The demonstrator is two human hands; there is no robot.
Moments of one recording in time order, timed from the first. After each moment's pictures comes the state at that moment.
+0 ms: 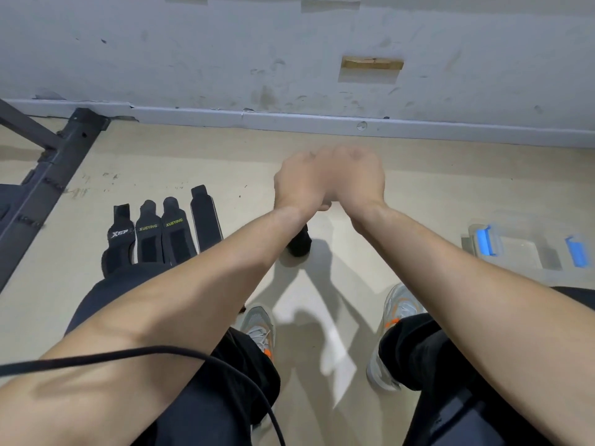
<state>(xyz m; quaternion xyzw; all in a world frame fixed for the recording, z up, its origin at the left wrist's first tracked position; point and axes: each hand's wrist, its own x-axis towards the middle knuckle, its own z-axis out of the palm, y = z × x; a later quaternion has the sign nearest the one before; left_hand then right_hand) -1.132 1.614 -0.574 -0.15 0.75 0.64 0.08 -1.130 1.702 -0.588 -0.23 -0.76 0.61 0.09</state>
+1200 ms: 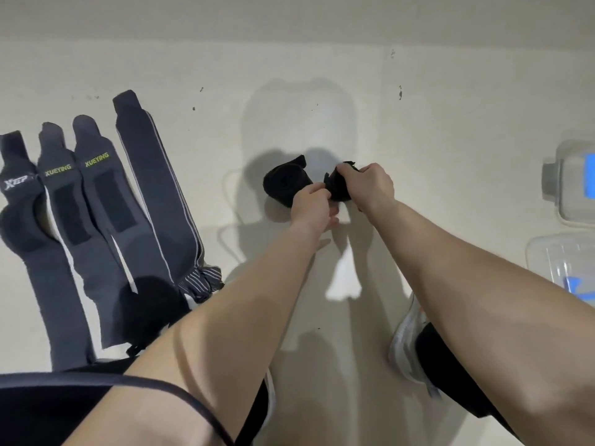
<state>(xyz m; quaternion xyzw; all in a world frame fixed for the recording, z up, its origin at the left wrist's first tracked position) -1.165 1.644 -0.887 -0.35 0.61 0.64 0.33 -1.190 1.753 -0.902 -0.39 -0.79 0.42 -0.22</state>
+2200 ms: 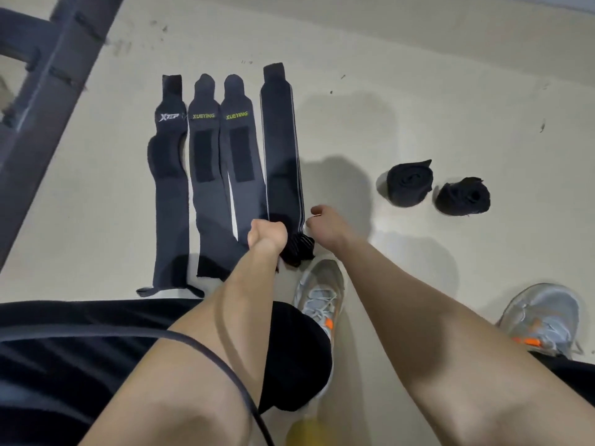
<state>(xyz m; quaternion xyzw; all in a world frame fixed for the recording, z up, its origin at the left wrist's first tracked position) -1.093 1.382 -0.904 -0.53 0.73 0.35 0.25 -1.125 1.508 -0.904 -0.14 -0.77 0.45 -0.43</state>
